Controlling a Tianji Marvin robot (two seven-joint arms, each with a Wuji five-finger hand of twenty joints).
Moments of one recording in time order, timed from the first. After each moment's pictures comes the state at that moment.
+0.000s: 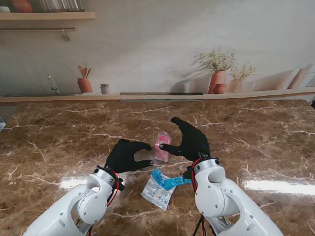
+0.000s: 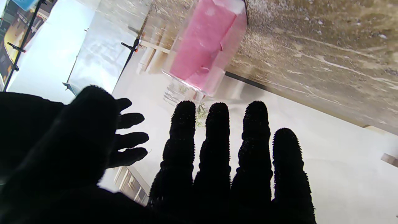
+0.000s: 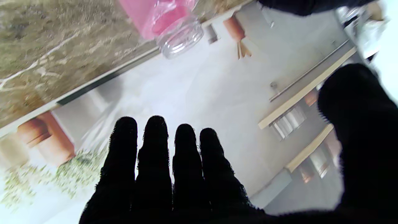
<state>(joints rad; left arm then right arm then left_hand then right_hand) 1.56 -1.14 -1.01 -1.55 0.76 -0.13 0.31 -1.63 -1.15 1.09 -1.82 -0.67 0.21 -0.24 0.49 -0.41 0.49 -0.06 0.61 -0.02 0.53 0.37 0.75 0.05 0.36 0.36 0.62 0.15 0.38 0.63 0.11 0.11 0.90 0.63 0.25 -0.66 0.76 -0.06 0.35 0.15 0.20 0.60 0.47 0.05 0.21 0.30 0.54 0.05 0.18 0.28 0.30 0.04 0.69 0.26</state>
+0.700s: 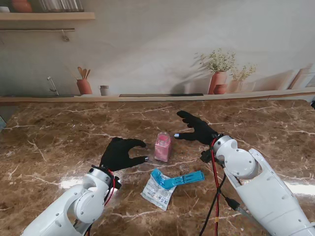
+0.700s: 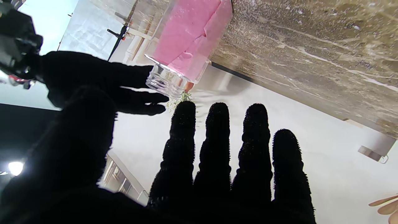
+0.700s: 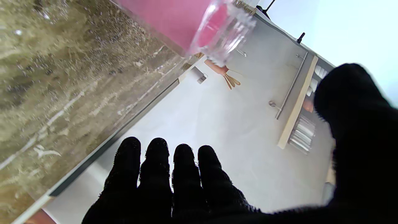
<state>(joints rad) 1.58 -1.14 -1.05 -1.57 0.73 -0.10 0.31 -1.34 -1.11 1.18 -1.39 -0.21 -0.16 0.17 0.49 -0.40 0.45 -0.06 0.61 -0.02 0.53 0.37 0.75 0.05 0.36 0.36 0.59 0.15 0.37 0.63 0.10 0.11 0.90 0.62 0.30 -0.64 0.70 -0.06 0.17 0.20 0.15 0.59 0.26 0.08 0.17 0.27 0.33 0.02 0.11 0.21 0.13 -0.03 0.54 0.20</state>
